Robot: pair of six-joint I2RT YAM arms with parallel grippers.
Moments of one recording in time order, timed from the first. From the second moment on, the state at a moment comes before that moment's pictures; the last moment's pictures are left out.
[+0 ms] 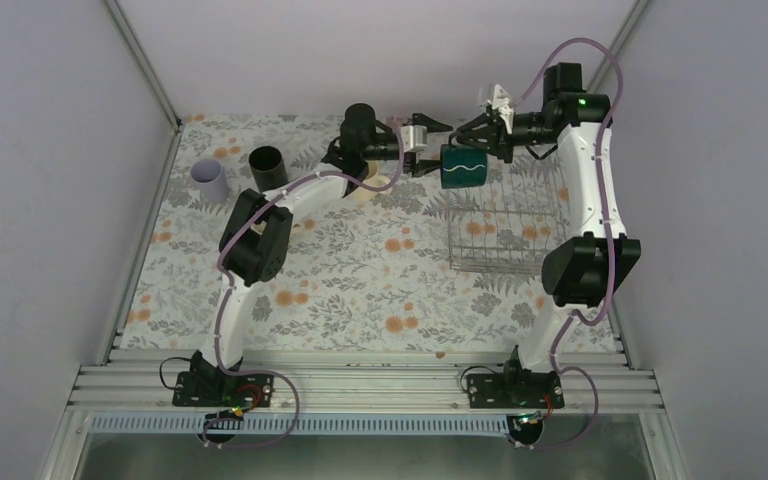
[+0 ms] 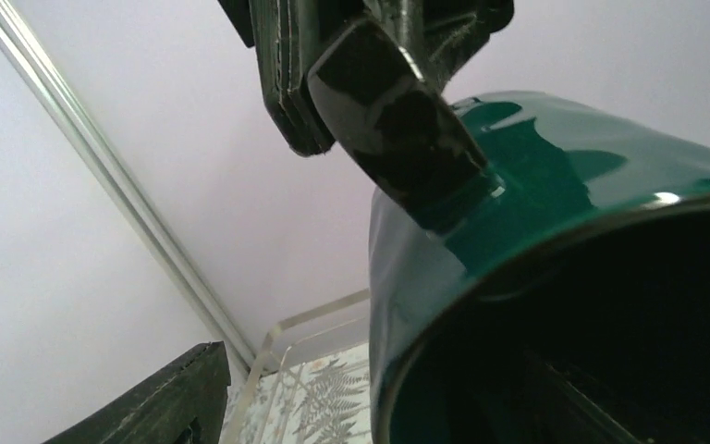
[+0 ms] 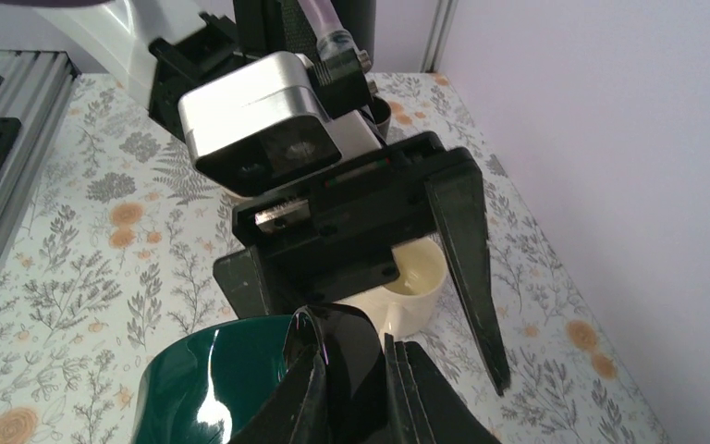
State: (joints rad) left arm -0.58 2.26 1.84 0.56 1.00 0.32; right arm -0.03 1.87 2.11 -1.30 -1.09 -1.20
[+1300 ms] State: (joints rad) left arm -0.58 2.18 2.07 -0.47 0.68 1.02; right arm -0.17 1.52 1.89 -0.92 -0.77 -0.89
